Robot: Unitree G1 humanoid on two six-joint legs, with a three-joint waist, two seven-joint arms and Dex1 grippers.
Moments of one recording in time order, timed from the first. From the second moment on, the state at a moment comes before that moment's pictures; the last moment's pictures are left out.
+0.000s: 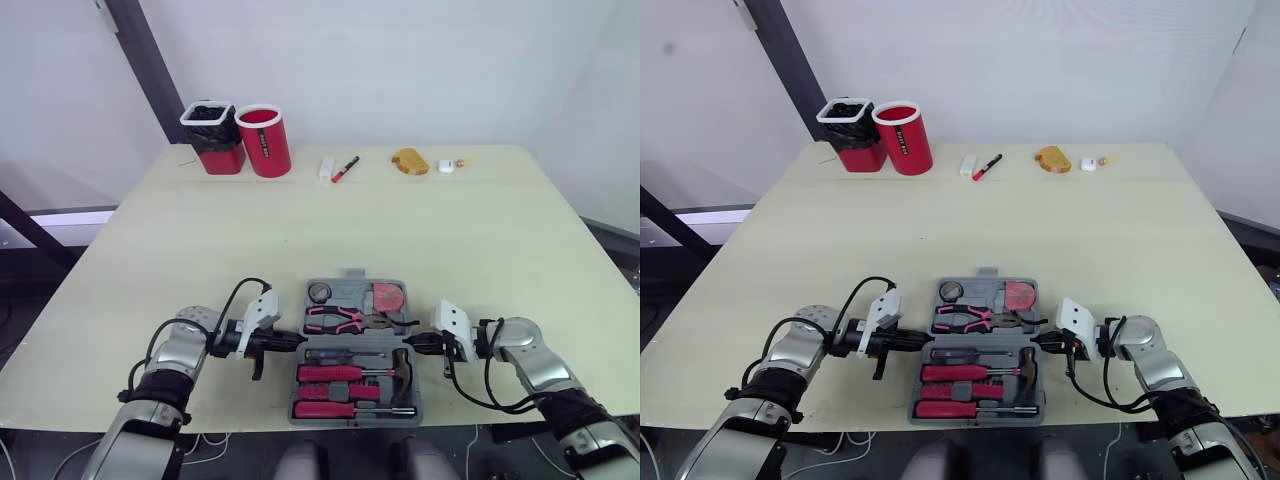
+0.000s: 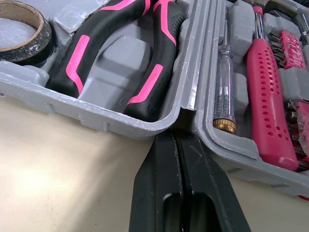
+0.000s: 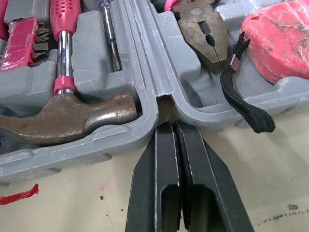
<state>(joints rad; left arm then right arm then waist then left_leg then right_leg) -0.43 0.57 -0.13 0.64 -0.08 -0.02 -1.44 -0.33 -0.47 0.23 0.37 0.05 -0.02 1.18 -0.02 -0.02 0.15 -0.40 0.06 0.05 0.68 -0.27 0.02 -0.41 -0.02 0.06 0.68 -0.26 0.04</state>
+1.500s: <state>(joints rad) -0.08 0.69 0.02 0.07 -0.35 0.13 -1.27 -0.43 -0.43 0.02 0.30 0.39 0.48 1.01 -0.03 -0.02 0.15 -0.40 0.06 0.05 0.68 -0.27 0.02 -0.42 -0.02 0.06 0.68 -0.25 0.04</state>
